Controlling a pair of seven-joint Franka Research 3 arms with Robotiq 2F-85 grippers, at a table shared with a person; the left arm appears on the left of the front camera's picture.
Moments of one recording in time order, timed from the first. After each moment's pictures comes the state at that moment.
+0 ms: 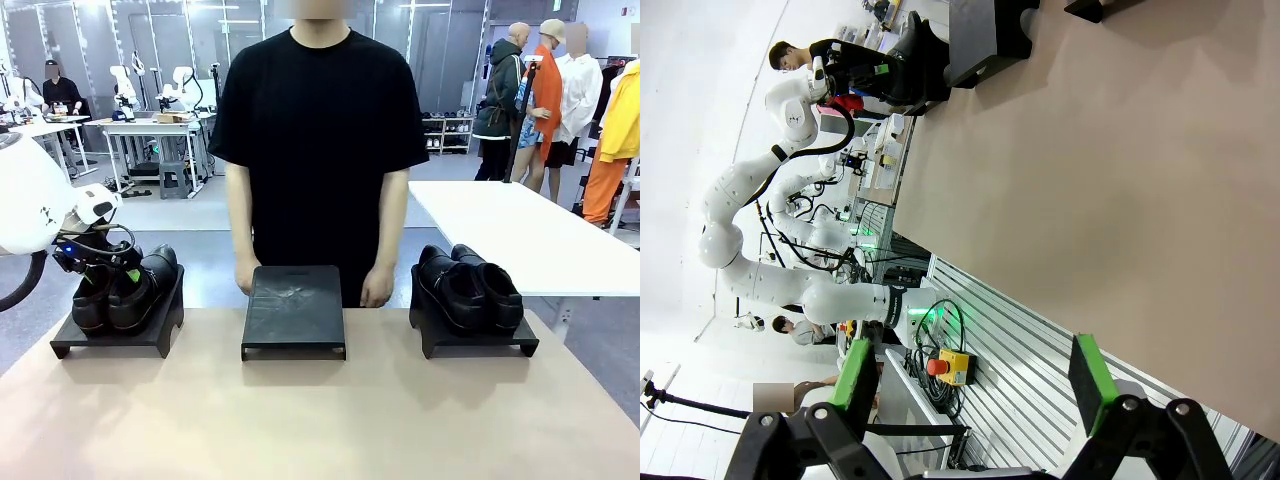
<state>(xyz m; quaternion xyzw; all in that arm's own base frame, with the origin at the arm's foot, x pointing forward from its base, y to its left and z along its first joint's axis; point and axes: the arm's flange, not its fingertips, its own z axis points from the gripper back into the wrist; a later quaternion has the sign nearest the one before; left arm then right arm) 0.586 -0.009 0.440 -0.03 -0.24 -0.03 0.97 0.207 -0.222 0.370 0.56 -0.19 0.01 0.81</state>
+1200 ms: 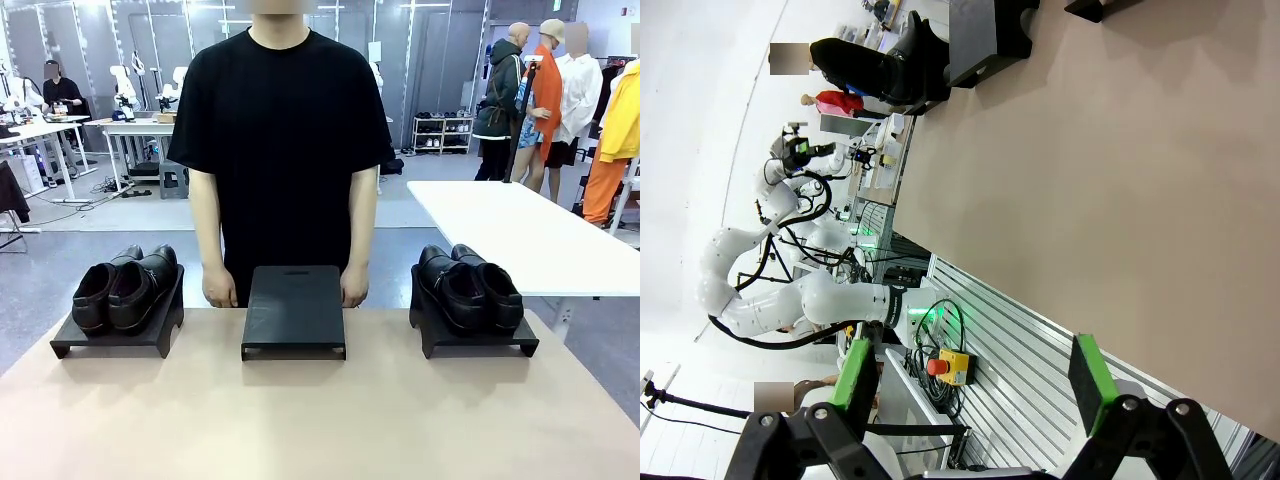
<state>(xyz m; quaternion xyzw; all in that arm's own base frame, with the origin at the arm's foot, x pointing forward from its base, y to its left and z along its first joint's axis) 0.367 0.162 0.484 -0.51 -0.18 -0.06 0.84 0.207 -0.222 0.370 0.56 -0.18 0.01 0.81</state>
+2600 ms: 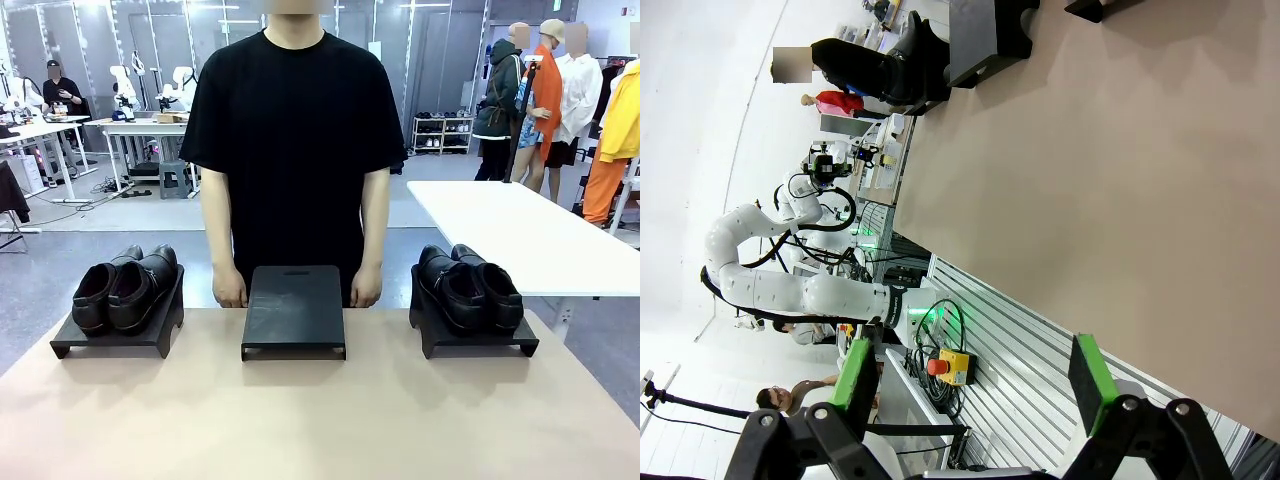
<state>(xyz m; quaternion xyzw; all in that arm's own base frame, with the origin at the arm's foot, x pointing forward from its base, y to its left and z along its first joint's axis) 0.344 0.223 0.392 -0.66 -0.15 -0.03 0.74 0.207 -0.222 0.370 0.56 -0.18 0.01 0.81</state>
